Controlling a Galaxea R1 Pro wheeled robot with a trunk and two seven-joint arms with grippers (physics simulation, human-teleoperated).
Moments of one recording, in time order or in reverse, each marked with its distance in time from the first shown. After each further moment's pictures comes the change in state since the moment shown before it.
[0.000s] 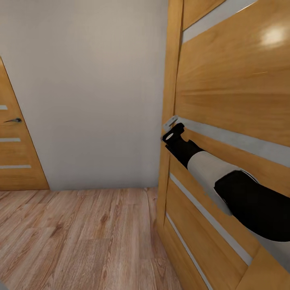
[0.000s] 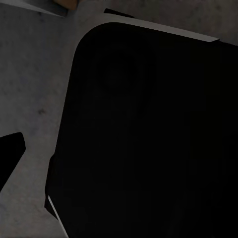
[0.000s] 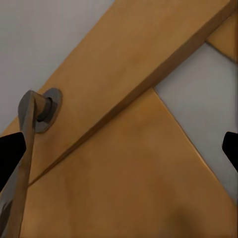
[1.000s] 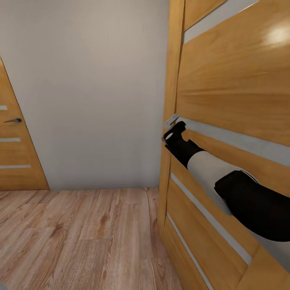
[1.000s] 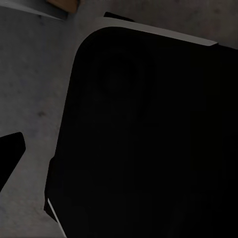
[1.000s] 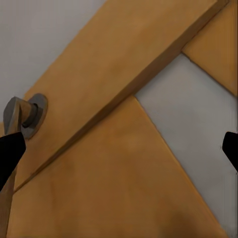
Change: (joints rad) left arm 0.000 0.000 0.003 -0.003 -0.001 -0.006 0.000; right arm 0.001 0.000 -0.001 -0.011 0.011 0.009 -0.056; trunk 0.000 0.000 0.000
